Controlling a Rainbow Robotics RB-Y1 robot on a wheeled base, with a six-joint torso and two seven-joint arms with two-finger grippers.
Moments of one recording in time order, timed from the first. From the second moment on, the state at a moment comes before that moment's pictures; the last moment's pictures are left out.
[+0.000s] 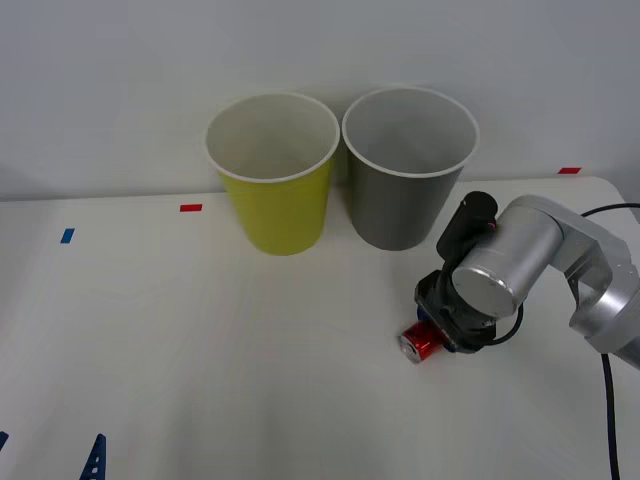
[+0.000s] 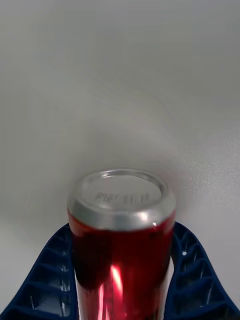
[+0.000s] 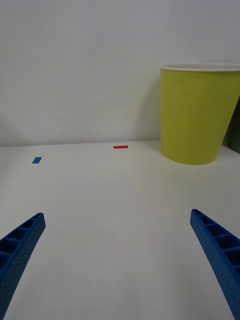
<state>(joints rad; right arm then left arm) -0.62 -0.68 0.72 -1.70 -0.74 1.46 -0.23 1.10 0.44 -0.17 -2.03 0.24 -0.71 -1.50</state>
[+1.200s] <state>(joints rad) -0.20 -0.55 0.30 -2.13 -0.33 1.52 0.50 1.10 0.44 -0.17 -2.03 0.24 -0.71 -1.50</state>
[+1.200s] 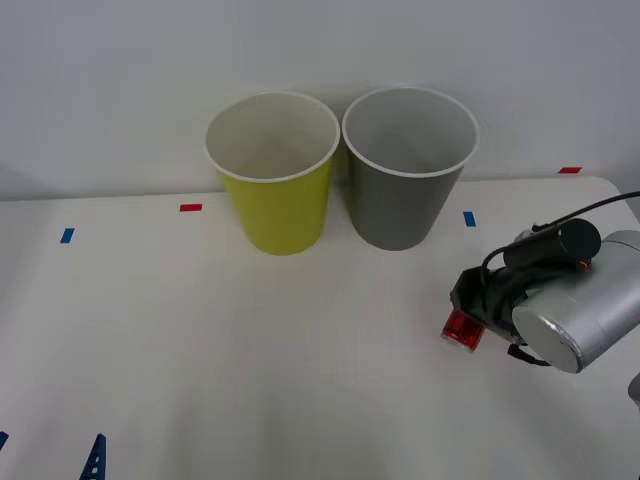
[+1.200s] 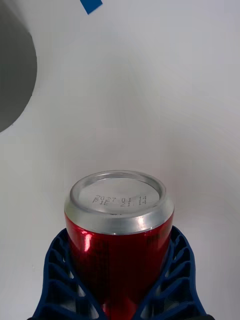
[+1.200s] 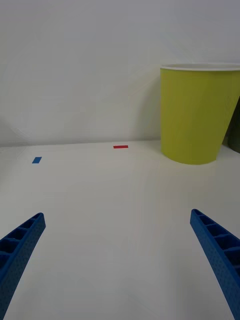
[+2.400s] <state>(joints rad) 0.08 -0.09 0.06 -2.48 0.02 1.20 1.33 1.10 0.44 -0.17 -2.03 0.24 -0.71 -1.50</state>
